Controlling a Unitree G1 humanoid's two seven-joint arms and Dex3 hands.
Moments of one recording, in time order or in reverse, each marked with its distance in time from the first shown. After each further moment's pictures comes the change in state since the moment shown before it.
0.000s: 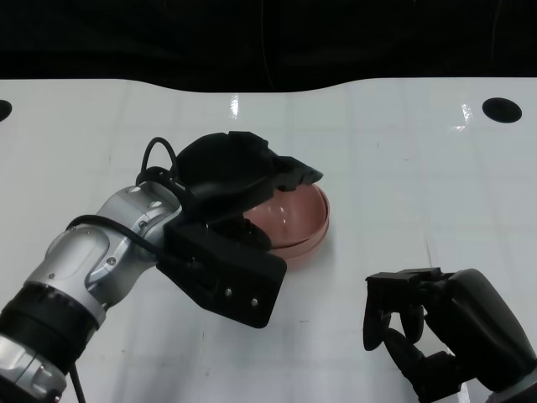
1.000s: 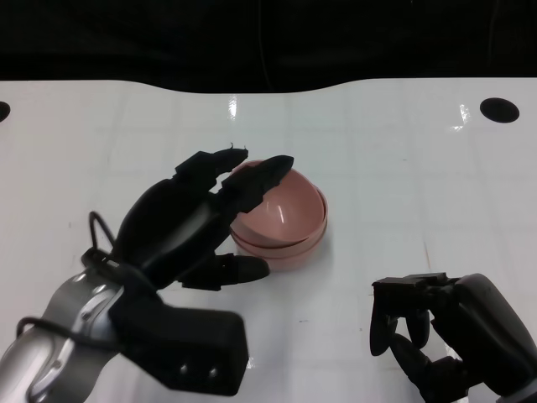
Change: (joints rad) left arm 0.433 0.039 0.211 -0.427 -0.154 0.047 0.133; right arm 0.010 -0.014 -0.011 0.014 0.020 -0.022 0.011
